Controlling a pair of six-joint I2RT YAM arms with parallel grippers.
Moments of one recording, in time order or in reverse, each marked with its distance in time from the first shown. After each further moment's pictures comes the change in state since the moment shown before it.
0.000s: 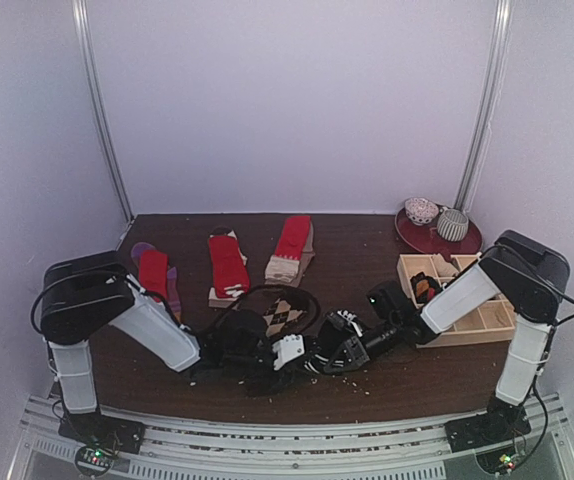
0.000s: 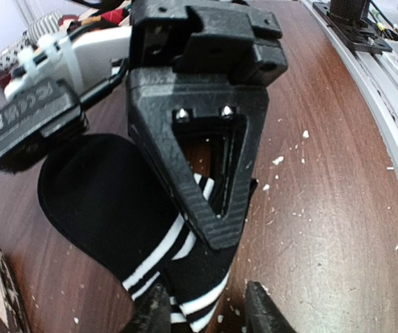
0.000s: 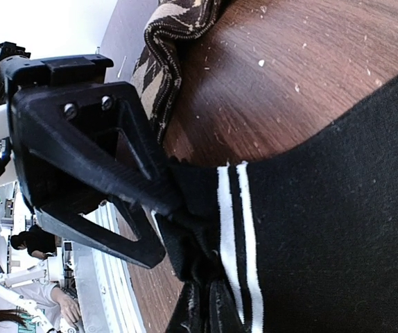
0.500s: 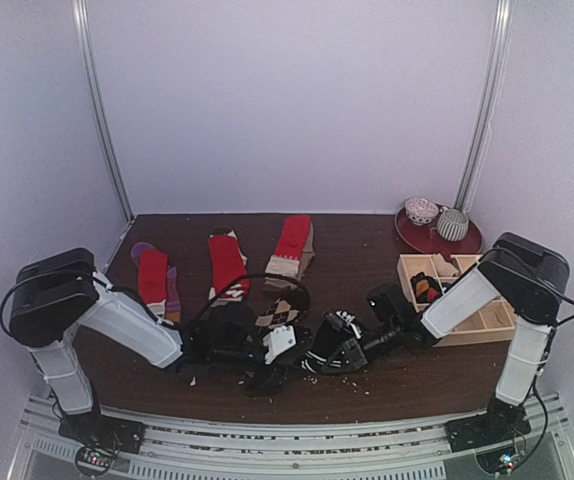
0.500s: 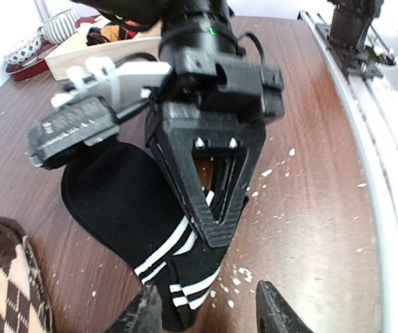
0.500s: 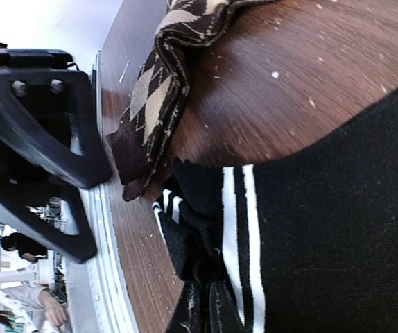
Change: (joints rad) left arm -0.001 -0.166 -0.049 -0.103 -0.016 -0.067; right arm 0.026 -0.003 -0.034 0.108 0.042 0.027
